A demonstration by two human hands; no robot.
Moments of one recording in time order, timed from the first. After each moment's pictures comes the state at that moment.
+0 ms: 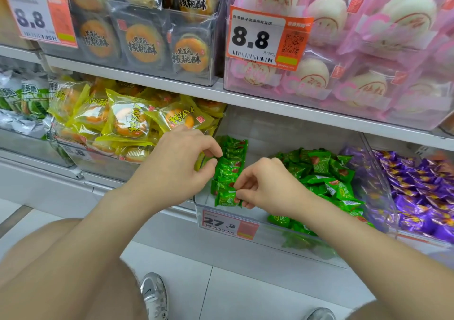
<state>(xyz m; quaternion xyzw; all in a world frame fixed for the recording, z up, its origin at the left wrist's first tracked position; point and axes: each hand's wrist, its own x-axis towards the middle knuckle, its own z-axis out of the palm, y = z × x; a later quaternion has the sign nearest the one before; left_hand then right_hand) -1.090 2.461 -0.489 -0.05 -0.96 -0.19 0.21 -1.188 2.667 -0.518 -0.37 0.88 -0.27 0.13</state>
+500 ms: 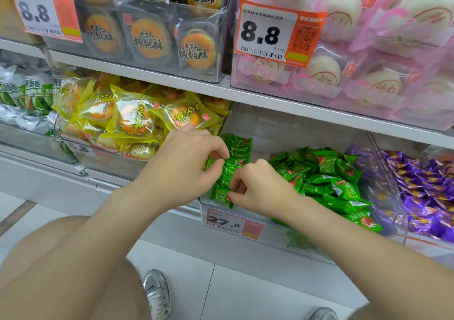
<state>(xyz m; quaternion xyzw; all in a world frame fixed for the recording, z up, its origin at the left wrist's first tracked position) -1.091 2.462 -0.490 -0.05 -0.96 -0.18 0.20 -1.188 2.641 -0.536 -0.44 0.89 -0.14 0.04</state>
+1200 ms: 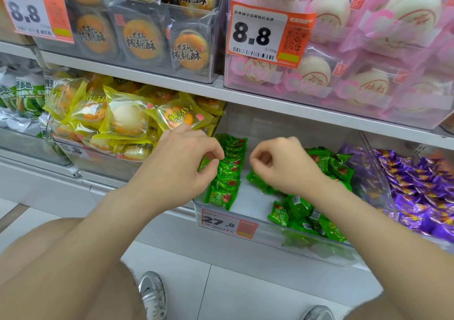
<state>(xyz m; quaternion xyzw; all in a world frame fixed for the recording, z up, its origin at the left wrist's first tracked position) -1.092 2.463 -0.495 -0.06 -0.96 -0.18 0.22 -1.222 2.676 -0.506 -0.38 0.91 -0.16 -0.06</state>
